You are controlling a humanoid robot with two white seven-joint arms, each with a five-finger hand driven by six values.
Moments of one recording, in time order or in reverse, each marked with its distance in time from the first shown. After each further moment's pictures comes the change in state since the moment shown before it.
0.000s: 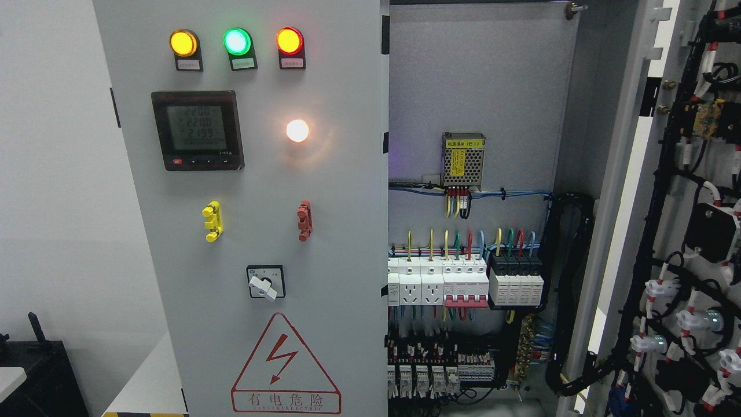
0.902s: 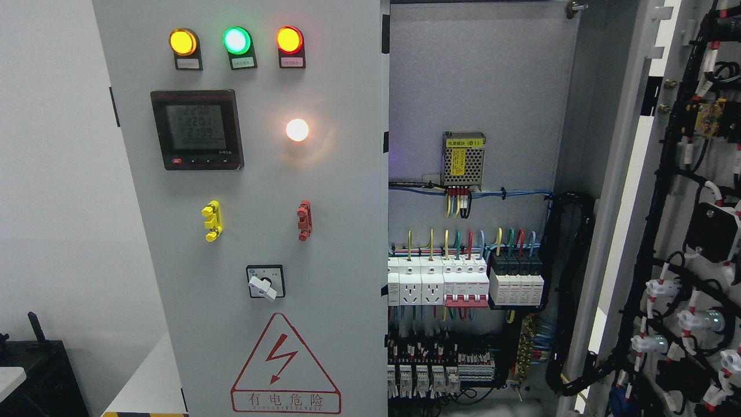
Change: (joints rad) left arm -0.035 0.020 -0.181 -0.058 0.103 0.037 0.001; right arm -0.469 0.087 0.013 0.614 0.036 0.473 0.004
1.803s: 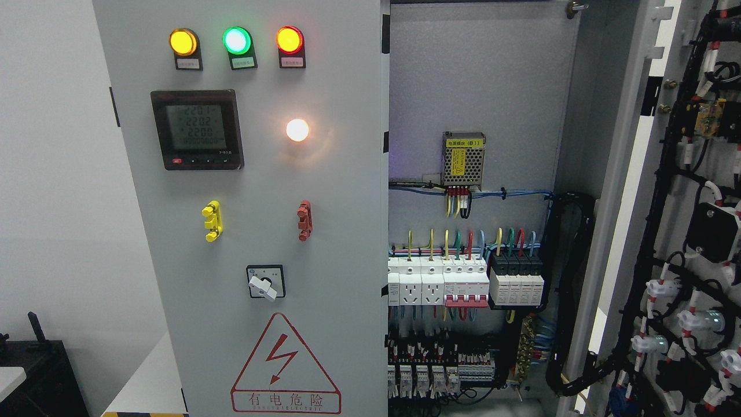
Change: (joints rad) left arm 0.092 0.226 -0.380 -0.404 0.434 -0.169 -0.124; right arm -0.297 0.065 0.002 0.479 0.002 0.068 -0.004
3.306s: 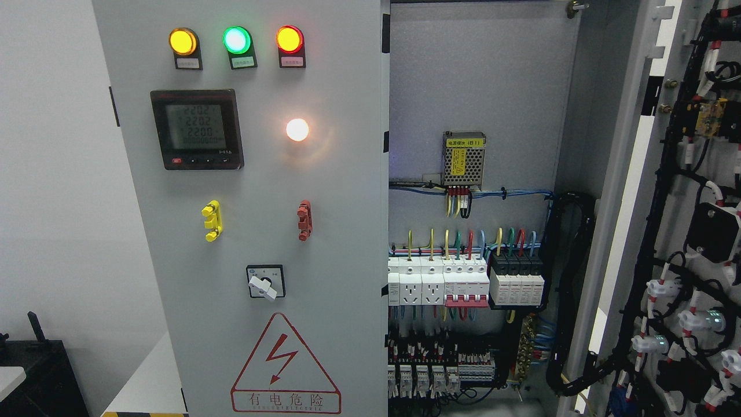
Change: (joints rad) left arm 0.224 0.737 -0.199 -1.203 0.448 0.163 0.032; right arm -0.005 0.004 0.001 0.021 0.000 0.001 0.000
